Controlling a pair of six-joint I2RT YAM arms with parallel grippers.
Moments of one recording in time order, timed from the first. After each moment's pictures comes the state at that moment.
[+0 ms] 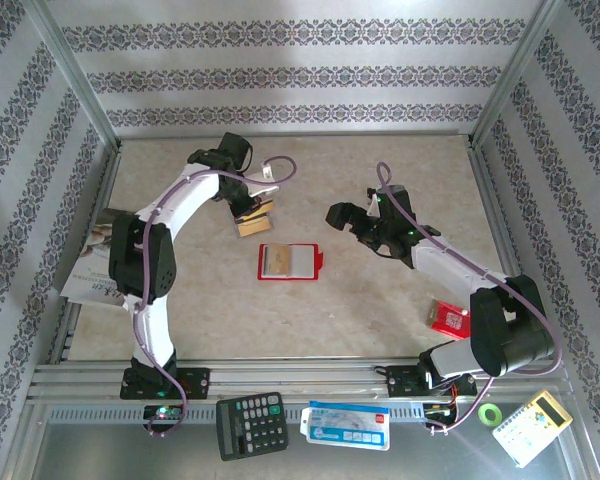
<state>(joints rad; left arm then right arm) -0.29 1.98 1.72 -0.98 0.21 0.78 0.33 1.42 0.82 -0.10 -0.38 0.78</state>
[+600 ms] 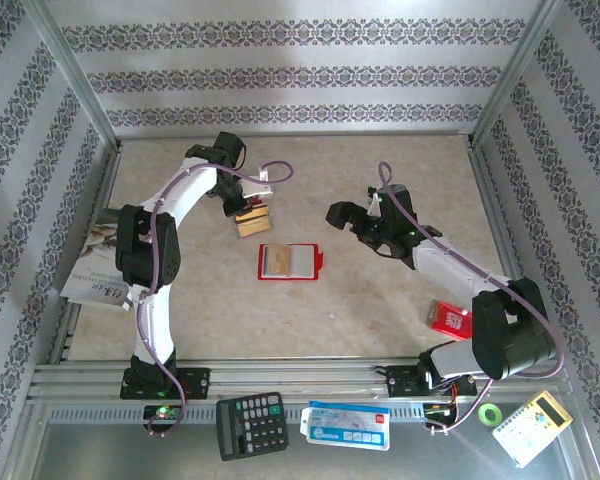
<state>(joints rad) -0.24 2.08 1.79 -1.04 0.24 0.97 0.33 1.40 0.82 -0.10 -0.38 0.78</state>
